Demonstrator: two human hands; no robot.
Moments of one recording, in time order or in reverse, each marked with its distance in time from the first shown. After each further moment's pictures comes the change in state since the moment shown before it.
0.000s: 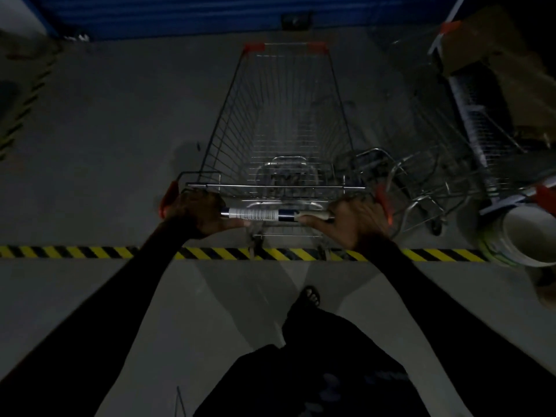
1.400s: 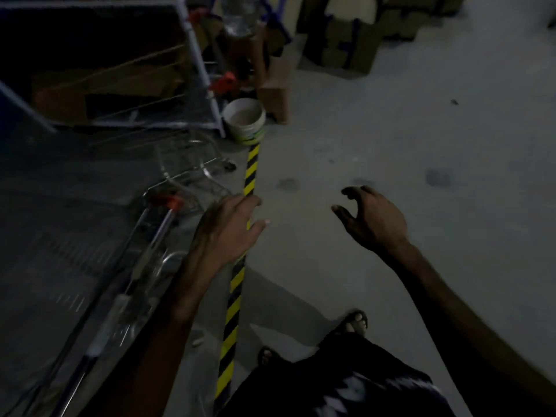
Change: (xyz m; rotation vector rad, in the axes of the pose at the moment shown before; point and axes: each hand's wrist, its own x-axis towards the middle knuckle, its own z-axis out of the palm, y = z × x) left_hand -0.024 0.155 -0.043 -0.026 0.202 1.684; right_hand -0.253 -0.207 -0.056 0.174 0.280 1.643
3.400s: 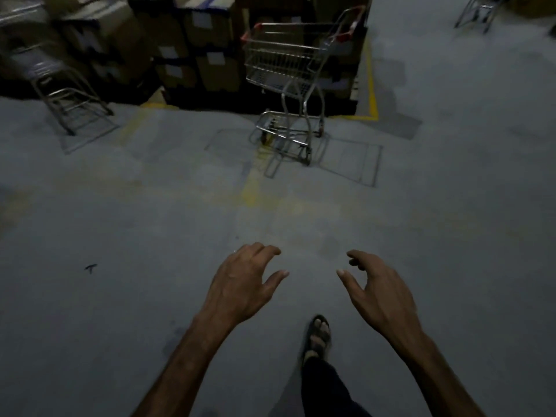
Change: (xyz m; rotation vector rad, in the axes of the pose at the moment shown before) left_hand 0.616 1.000 0.414 -0.141 -0.516 1.379; right_hand -0.004 0.857 -0.327 0.232 0.738 1.403
